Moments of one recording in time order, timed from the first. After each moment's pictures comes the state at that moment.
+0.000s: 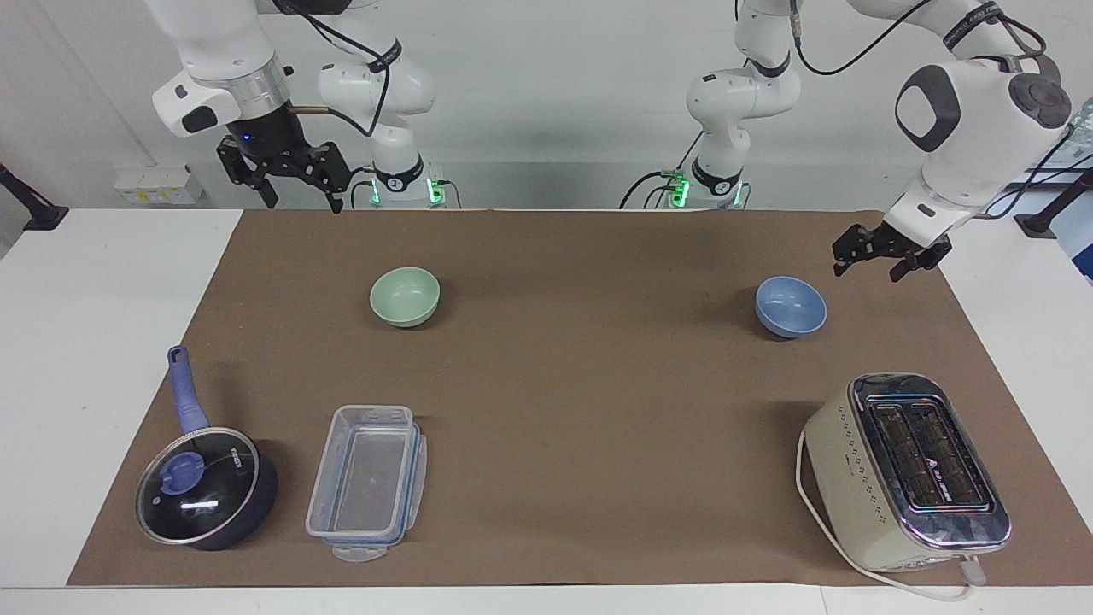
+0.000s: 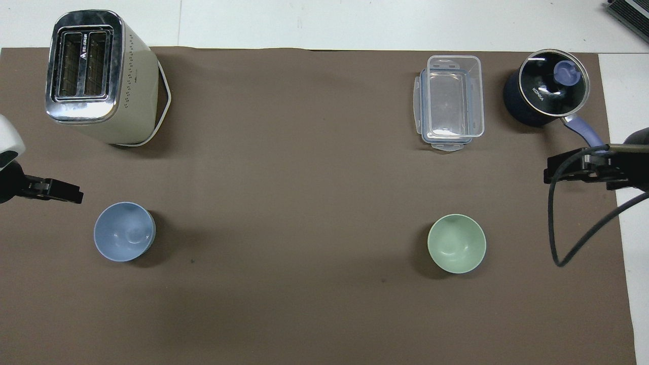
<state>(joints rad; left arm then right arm) 0.13 -0.04 -0.04 -1.92 -0.02 1.81 0.26 -0.05 -0.04 0.10 -1.53 0.01 1.48 0.17</state>
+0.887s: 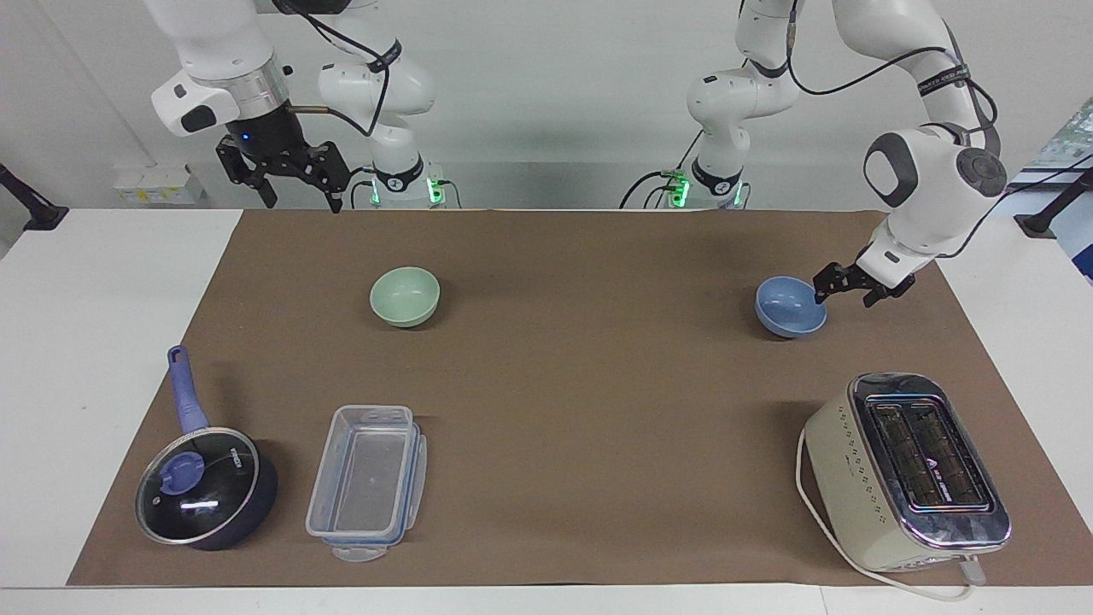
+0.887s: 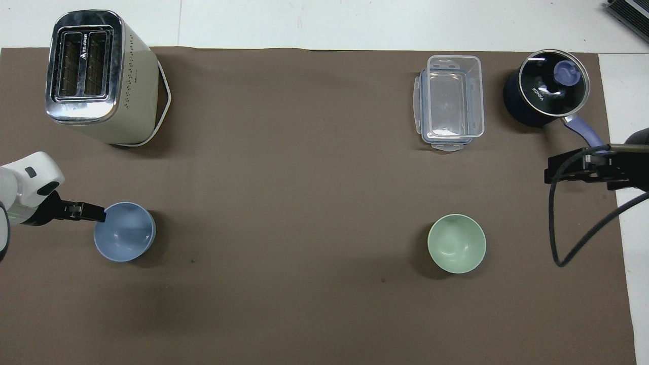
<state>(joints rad) 0.18 0.00 -0.04 -2.19 -0.02 2.08 0.27 -0.05 -0.04 0.10 -1.53 0.01 1.48 0.18</state>
